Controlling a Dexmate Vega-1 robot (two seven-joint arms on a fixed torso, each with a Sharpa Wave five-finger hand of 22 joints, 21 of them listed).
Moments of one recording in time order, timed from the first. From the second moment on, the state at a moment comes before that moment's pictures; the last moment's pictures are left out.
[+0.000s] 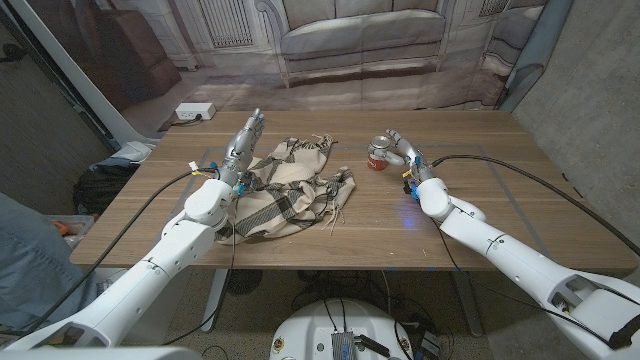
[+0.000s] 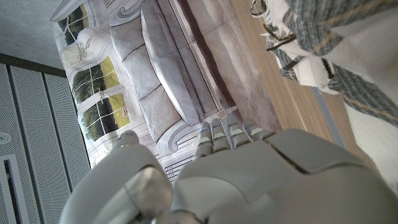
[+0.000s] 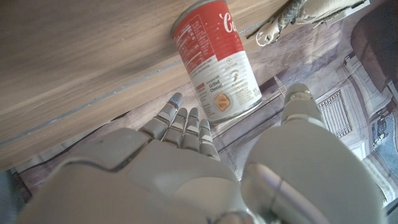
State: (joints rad) left arm 0.97 0.61 0.32 -1.57 -0.56 -0.27 0.12; left_hand 0.37 0.00 0.12 0.06 0.26 0.10 0.03 0.23 0.18 0.09 -0.02 0.23 0.19 0.01 -0.01 0.20 0.18 -0.11 -0.01 0.21 0.18; right arm -0.71 -0.54 -0.65 -1.32 -0.13 0.06 -0.39; right_hand 0.69 -0.11 0.20 -0.17 0.33 0.08 0.06 0.21 0.19 0.20 0.04 0.23 0.18 0.12 0.00 0.19 0.17 0.17 -0.04 0.37 0.17
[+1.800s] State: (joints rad) left arm 0.93 0.59 0.36 -1.55 -0.56 -0.21 0.12; left_hand 0.38 0.02 0.12 0.06 0.25 0.10 0.03 0.23 0.19 0.10 -0.02 0.23 0.19 0.02 -0.01 0.20 0.18 -0.12 0.02 0.21 0.18; right arm -0.67 -0.52 -0.71 -1.26 -0.14 -0.04 -0.40; right_hand 0.72 -0.10 0.11 -0.11 0.35 0.28 -0.08 0.22 0.20 0.34 -0.07 0.22 0.18 0.21 -0.01 0.17 0.17 0.25 -0.04 0.28 0.18
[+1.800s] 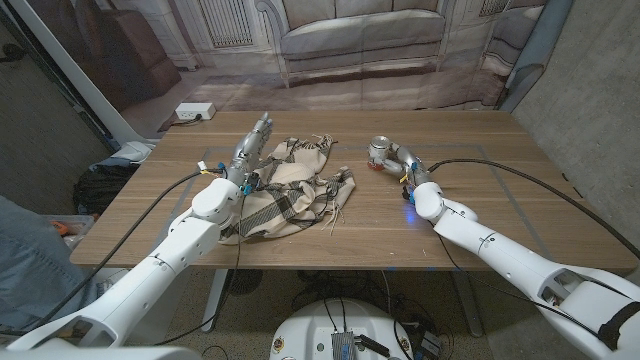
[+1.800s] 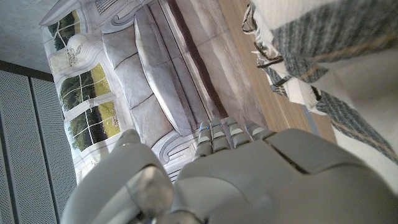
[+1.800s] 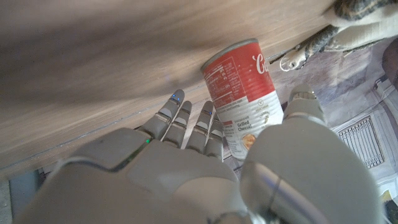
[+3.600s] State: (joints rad) left arm 0.97 0.63 0.35 -1.65 -0.51 -0.14 0.21; left_hand 0.53 0.09 0.18 -0.02 0.21 0.19 0.02 0.23 0.19 0.18 -0.03 0.22 0.19 0.08 -0.02 0.20 0.18 -0.10 0.05 0.21 0.18; right arm -0.72 -0.50 -0.73 -1.33 -0.23 -0.14 -0.62; right_hand 0.80 -0.11 0.14 -0.16 0.38 0.68 -0.17 0.35 0.23 0.83 -0.11 0.44 0.25 0.75 -0.08 0.24 0.18 0.41 -0.05 0.25 0.19
